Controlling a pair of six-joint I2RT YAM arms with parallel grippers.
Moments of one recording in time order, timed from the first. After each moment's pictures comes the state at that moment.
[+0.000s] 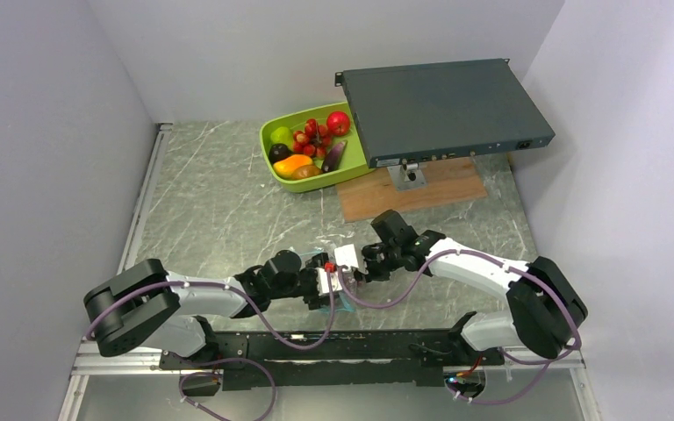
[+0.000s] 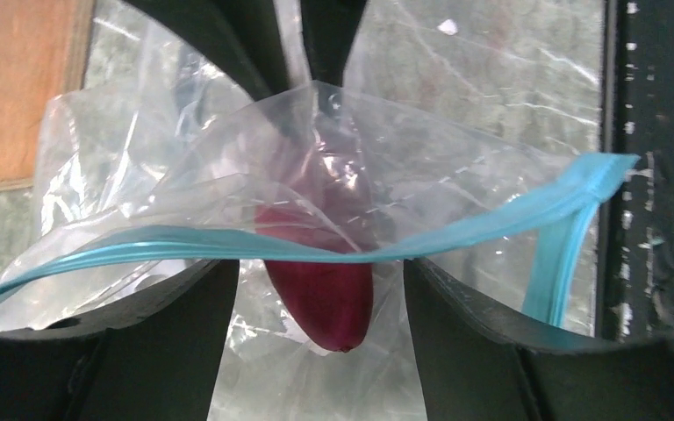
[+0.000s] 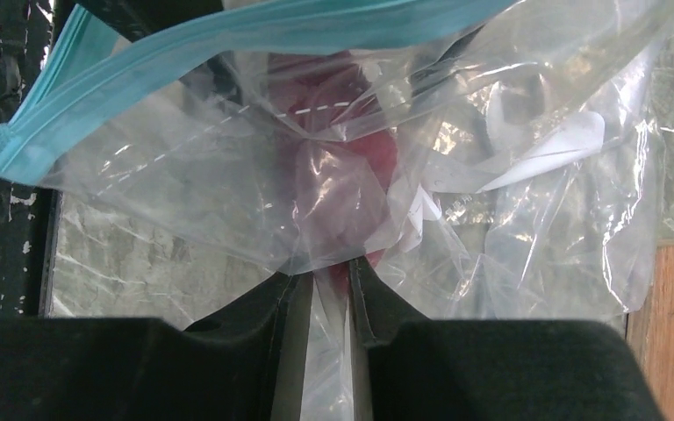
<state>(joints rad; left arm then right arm) -1.01 1.35 0.35 0.57 0.28 0.39 0.73 1.33 0.68 -0.36 -0.55 -0.92</state>
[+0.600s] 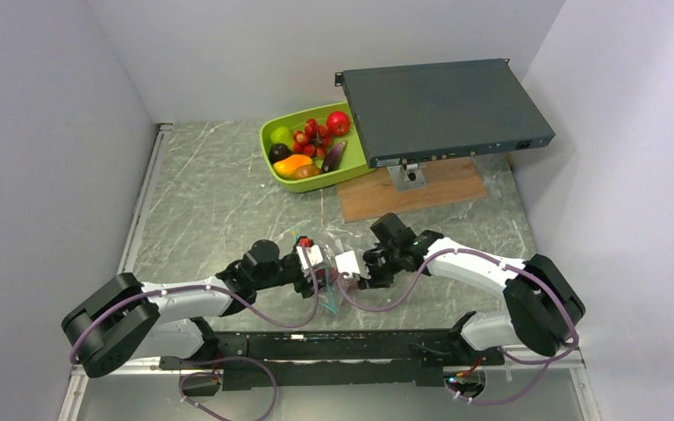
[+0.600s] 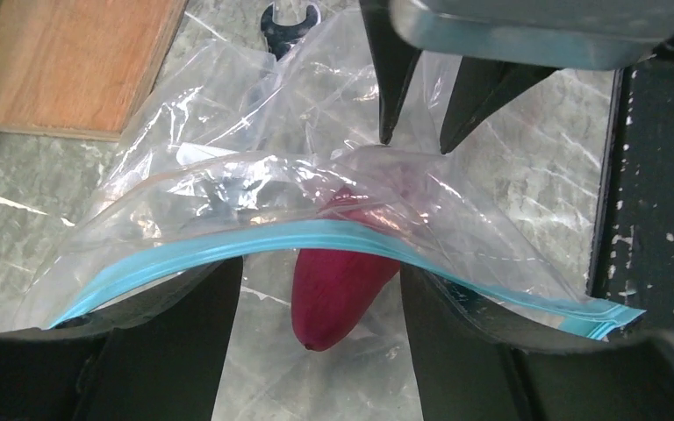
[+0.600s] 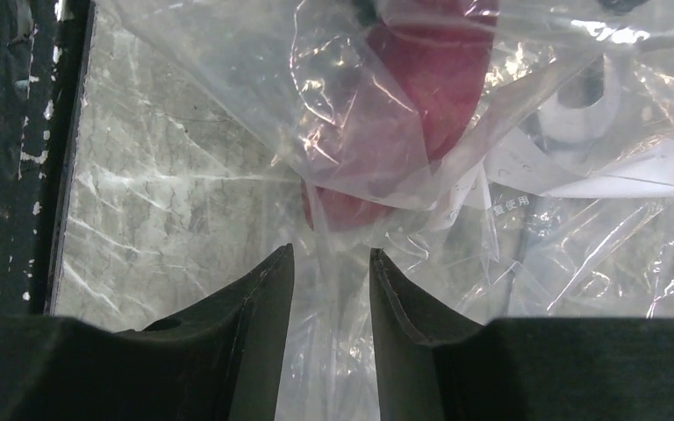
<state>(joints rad) -0.87 1.22 0.29 0.61 0.32 0.22 0.73 1.34 0.68 -0.42 -0.54 -0.98</state>
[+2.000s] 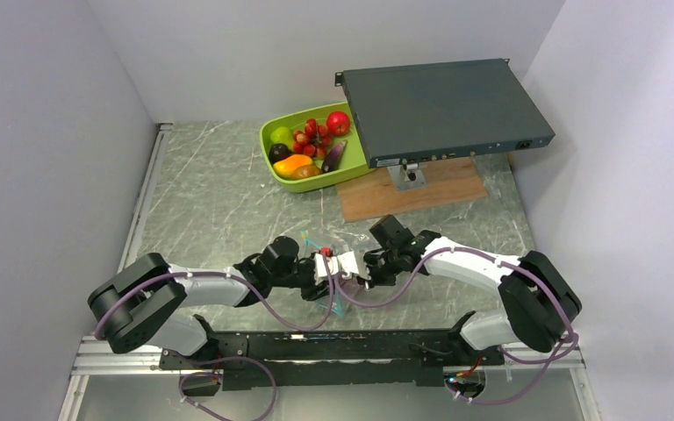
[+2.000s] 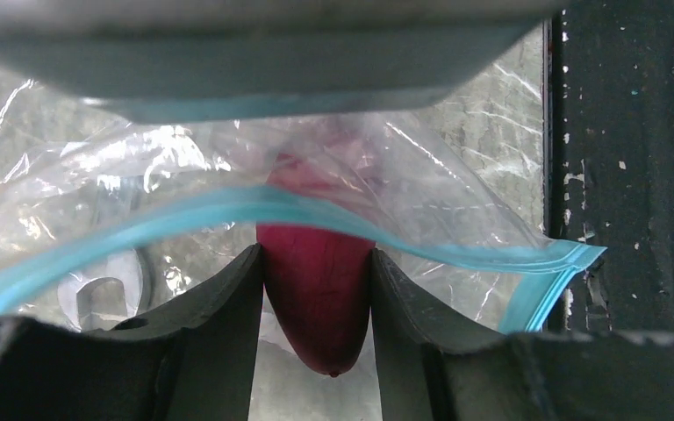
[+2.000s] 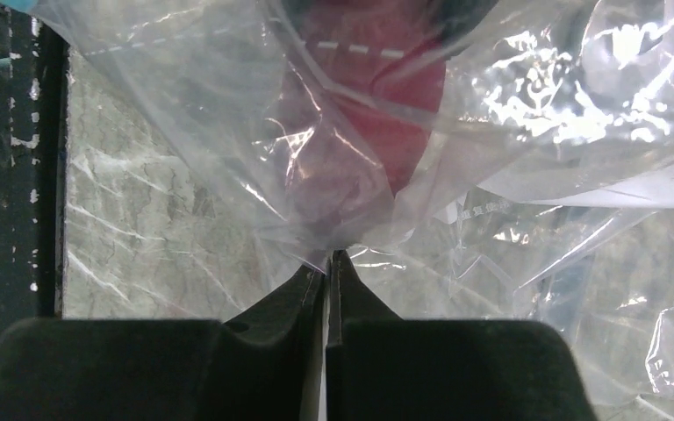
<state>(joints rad) -0.89 1.40 0.40 0.50 0.49 0.30 0.73 1.37 0.68 -0.46 -0.49 -0.96</state>
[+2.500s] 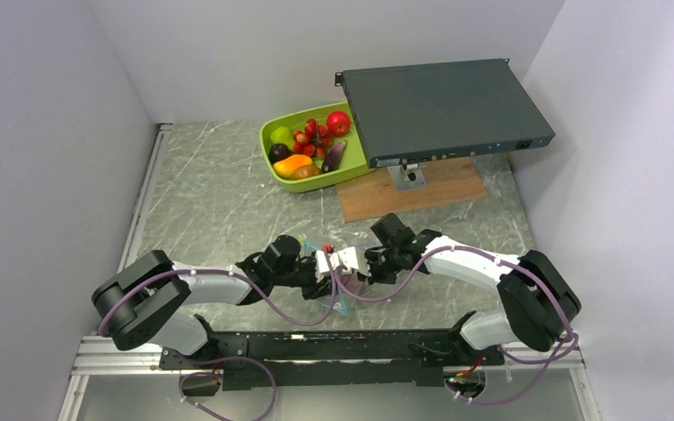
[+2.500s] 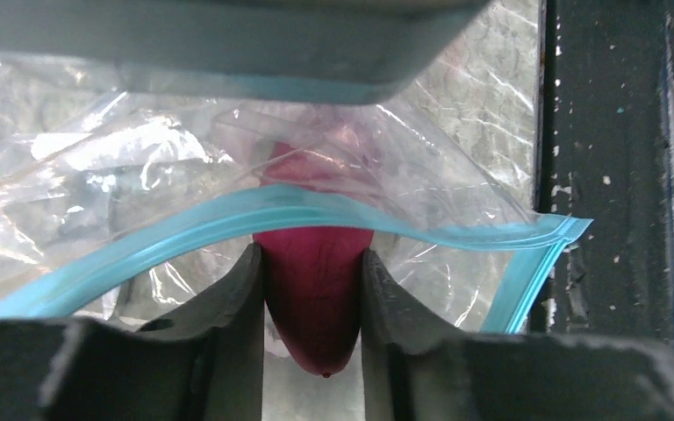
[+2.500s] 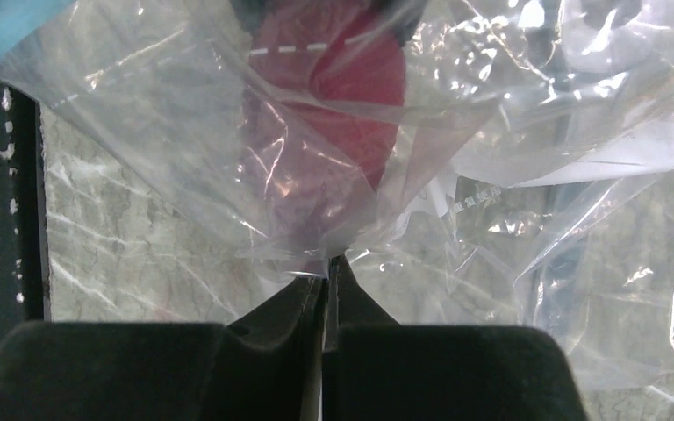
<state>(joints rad) -0.89 1.42 0.42 0.50 0.50 0.24 0.72 1.38 0.68 -0.44 -0.47 -0.90</state>
